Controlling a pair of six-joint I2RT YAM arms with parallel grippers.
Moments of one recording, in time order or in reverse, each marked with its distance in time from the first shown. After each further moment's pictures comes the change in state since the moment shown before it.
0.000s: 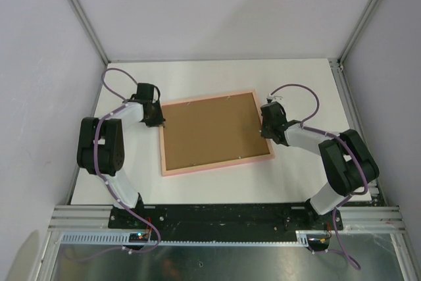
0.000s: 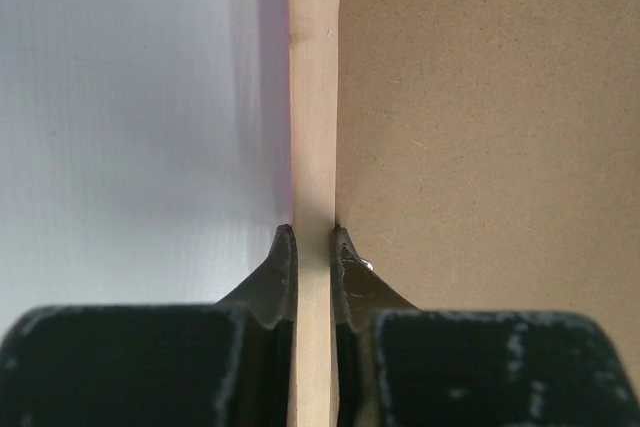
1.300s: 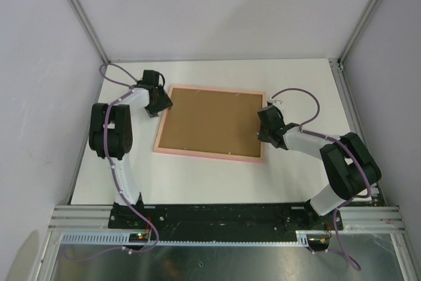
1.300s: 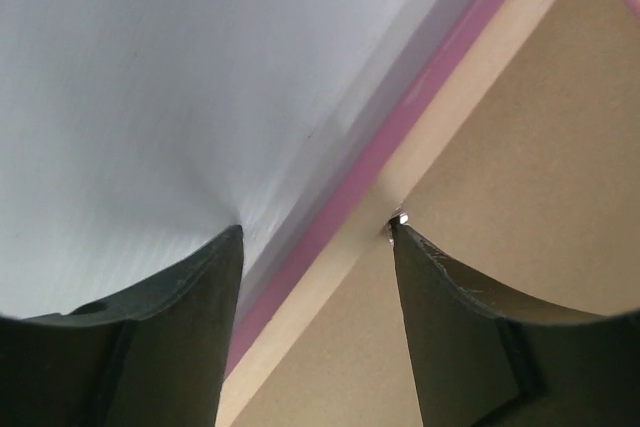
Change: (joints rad) left arm -0.008 0.209 0.277 -0.060 -0.123 -0.314; right arm 0.047 -0.034 -0.027 -0.031 0.016 0.142
